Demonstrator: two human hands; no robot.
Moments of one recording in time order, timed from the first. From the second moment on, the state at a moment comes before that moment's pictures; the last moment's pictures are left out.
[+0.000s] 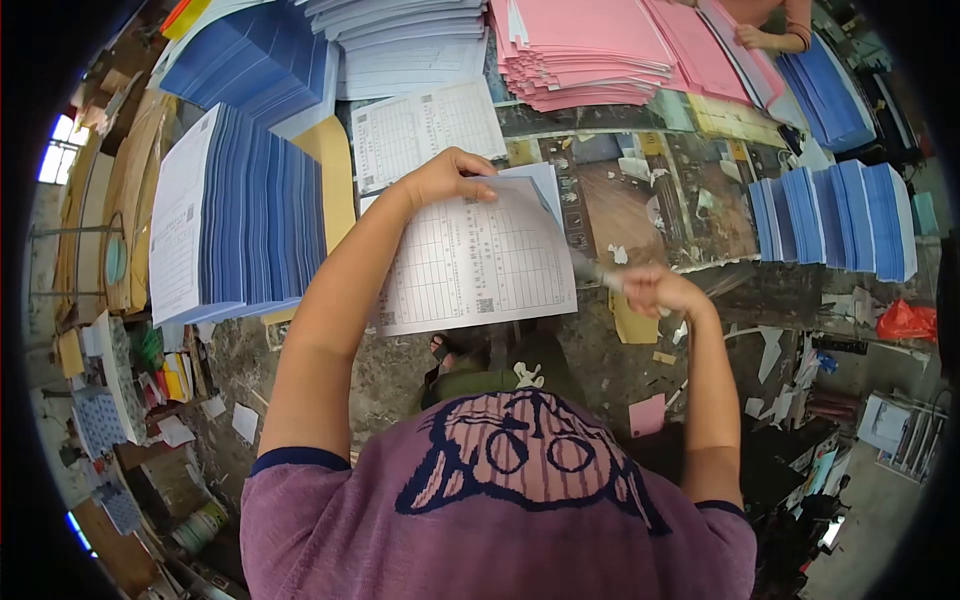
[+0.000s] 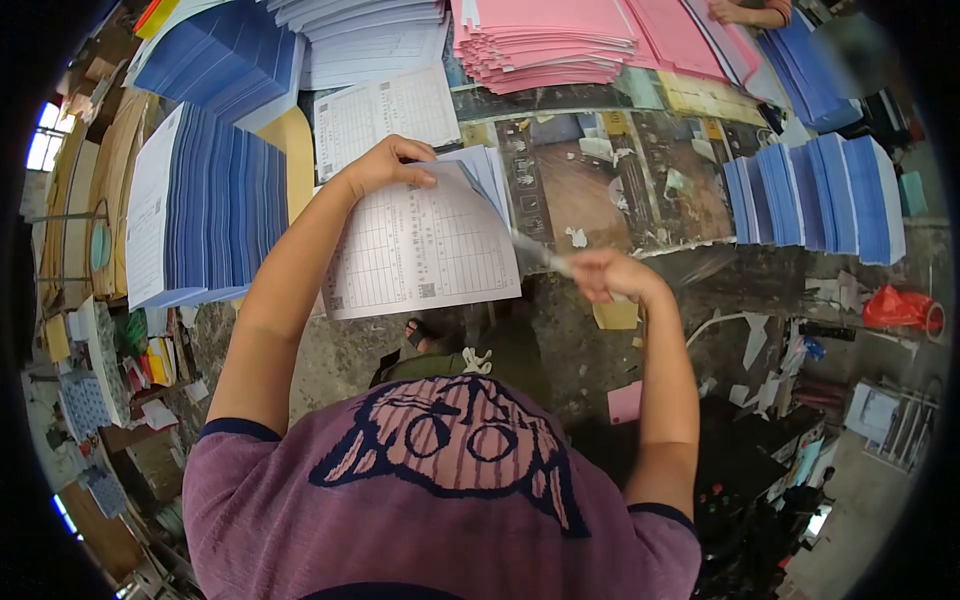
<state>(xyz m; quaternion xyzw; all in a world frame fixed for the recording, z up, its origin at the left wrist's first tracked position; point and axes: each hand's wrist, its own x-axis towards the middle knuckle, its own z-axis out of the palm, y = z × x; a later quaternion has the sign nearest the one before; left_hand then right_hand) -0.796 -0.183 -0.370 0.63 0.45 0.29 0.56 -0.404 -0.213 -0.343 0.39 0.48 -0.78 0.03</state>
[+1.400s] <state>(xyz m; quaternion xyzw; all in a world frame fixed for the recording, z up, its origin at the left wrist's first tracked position) -0.765 -0.179 -0.357 0.64 0.53 0.30 0.47 -0.478 -0.289 -0.355 0.33 0.46 -0.81 0.13</state>
